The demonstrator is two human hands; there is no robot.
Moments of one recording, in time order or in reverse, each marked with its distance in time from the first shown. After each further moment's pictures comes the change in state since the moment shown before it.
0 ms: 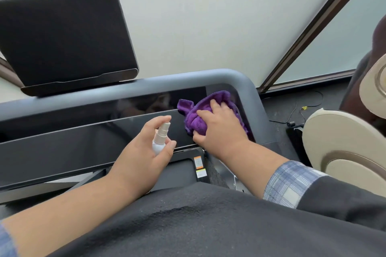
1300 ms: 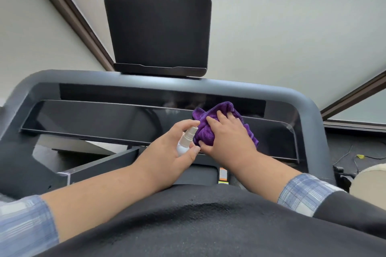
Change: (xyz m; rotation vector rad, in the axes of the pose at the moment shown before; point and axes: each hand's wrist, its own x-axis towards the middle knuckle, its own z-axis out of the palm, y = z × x) left_hand -0.041 -0.031 -0.032 -0.034 0.108 -0.047; right_hand 0.017 -0.080 0.027 -0.063 -0.083 -0.307
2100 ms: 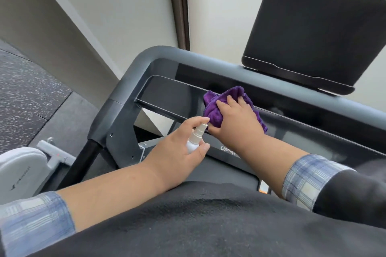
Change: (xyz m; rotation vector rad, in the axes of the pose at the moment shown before) left_hand -0.116 -0.159 -0.170 -0.077 0.219 -0.192; right_hand 0.108 -0.267 0.052 -0.095 -0.067 -0.203
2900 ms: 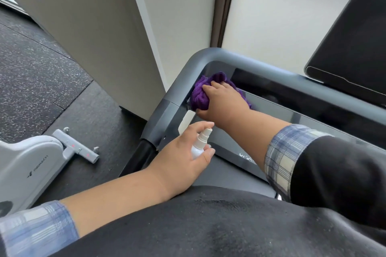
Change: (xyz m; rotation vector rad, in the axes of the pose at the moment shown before) left_hand -0.040 -0.081 -0.092 -0.066 0.068 -0.076; right_hand 0.100 -0.163 0.013 -0.056 -0.026 -0.205
